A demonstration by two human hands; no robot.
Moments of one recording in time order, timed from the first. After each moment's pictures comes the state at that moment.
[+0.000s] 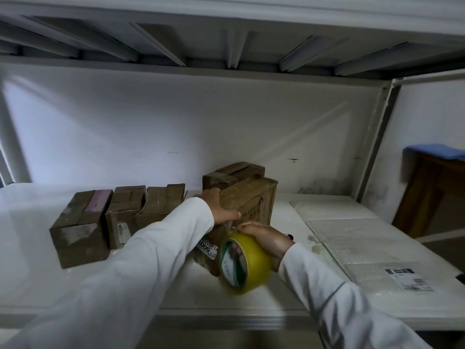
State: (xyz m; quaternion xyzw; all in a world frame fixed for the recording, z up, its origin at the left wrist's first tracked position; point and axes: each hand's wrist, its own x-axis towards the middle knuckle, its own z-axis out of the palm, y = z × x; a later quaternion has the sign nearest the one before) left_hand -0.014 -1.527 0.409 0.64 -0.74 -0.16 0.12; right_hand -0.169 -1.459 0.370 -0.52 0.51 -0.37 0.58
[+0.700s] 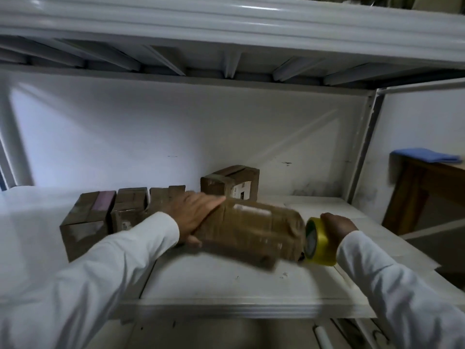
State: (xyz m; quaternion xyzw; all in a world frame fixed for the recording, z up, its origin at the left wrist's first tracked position) left_hand 0.042 -1.493 0.397 0.35 -0.90 0.26 0.10; right_hand -0.289 -1.432 0.402 -0.33 0.75 -0.47 0.32
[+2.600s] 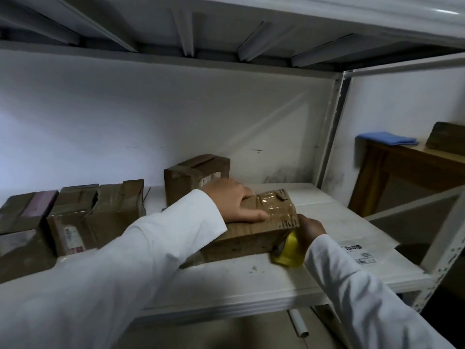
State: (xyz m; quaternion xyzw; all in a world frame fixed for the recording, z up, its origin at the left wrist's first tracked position) left_hand -0.105 -1.485 0.444 0.34 -0.93 0.05 0.09; right_hand -0.308 -1.442 0.368 -0.40 0.81 -0.36 0.23
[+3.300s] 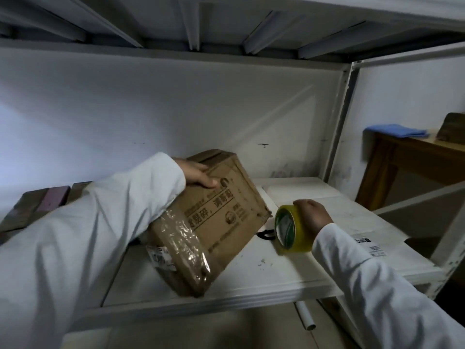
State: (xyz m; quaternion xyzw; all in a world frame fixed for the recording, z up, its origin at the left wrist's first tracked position) left_hand -0.031 -1.530 0.468 0.51 -0.76 -0.41 0.08; right_hand -0.295 -1.438 0.379 -0.40 0.72 -0.47 0.30
